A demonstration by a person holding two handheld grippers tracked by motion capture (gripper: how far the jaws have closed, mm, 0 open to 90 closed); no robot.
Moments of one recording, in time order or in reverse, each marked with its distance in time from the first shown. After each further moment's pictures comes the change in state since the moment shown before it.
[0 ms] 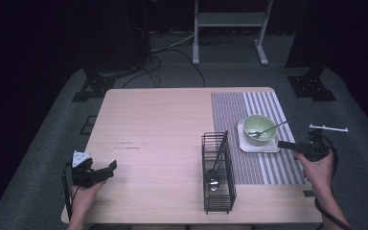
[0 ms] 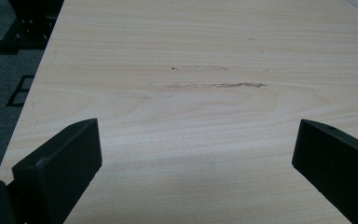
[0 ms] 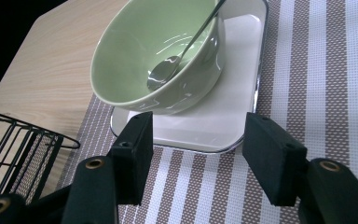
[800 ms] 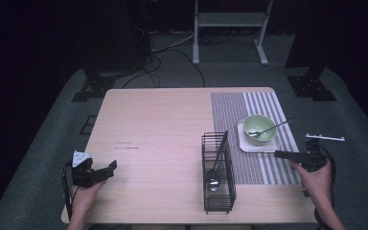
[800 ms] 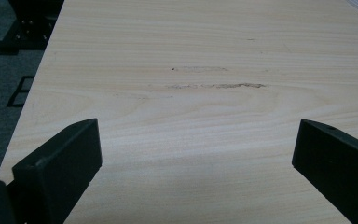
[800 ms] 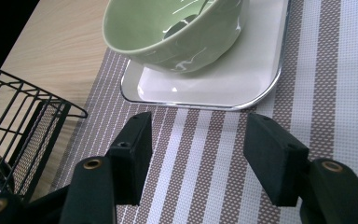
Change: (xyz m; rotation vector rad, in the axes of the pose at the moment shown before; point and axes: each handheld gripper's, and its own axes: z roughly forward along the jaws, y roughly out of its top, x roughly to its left) left arm 0.000 0.000 0.000 -0.001 0.000 0.004; right arm 0.009 -0.029 -0.001 0.032 0.018 -0.021
